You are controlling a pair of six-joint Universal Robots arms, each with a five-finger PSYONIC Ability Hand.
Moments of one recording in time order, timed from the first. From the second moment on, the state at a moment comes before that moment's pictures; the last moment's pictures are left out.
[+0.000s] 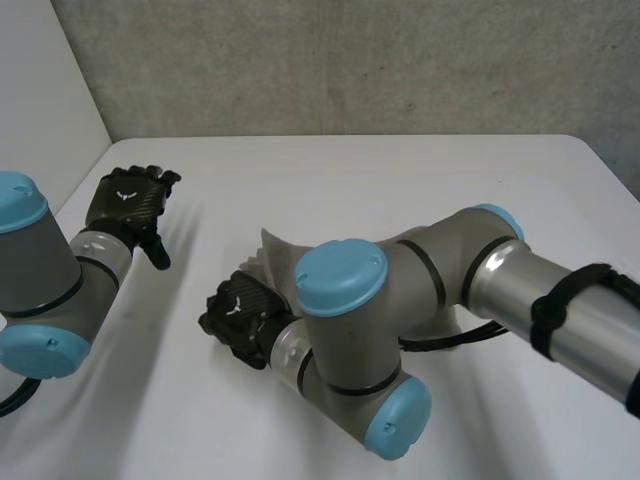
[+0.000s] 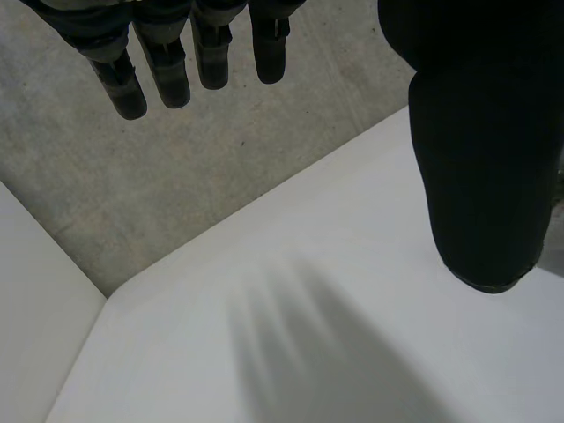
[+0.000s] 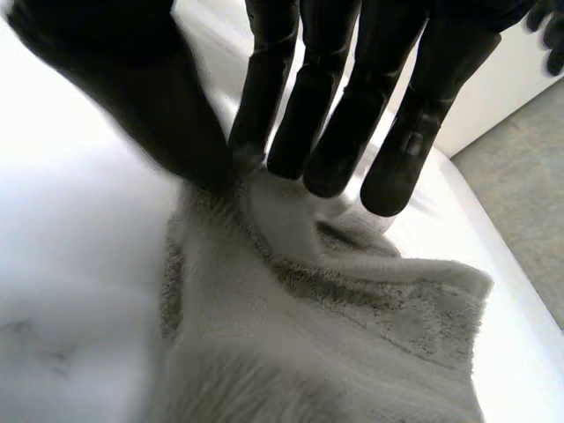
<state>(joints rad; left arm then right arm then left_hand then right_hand) 4.48 -1.99 -1.60 3.46 -1.53 3.42 2.48 -0.70 0.95 0.08 1.33 2.50 0.17 0.17 0.17 0.17 0.03 1.06 1.06 1.07 1.07 0.91</state>
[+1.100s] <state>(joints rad) 4.41 -1.87 -1.59 3.45 -1.55 3.36 2.36 -0.80 1.03 0.06 1.19 2.45 0.17 0.17 0.17 0.17 0.03 1.30 1.27 1.34 1.34 1.16</state>
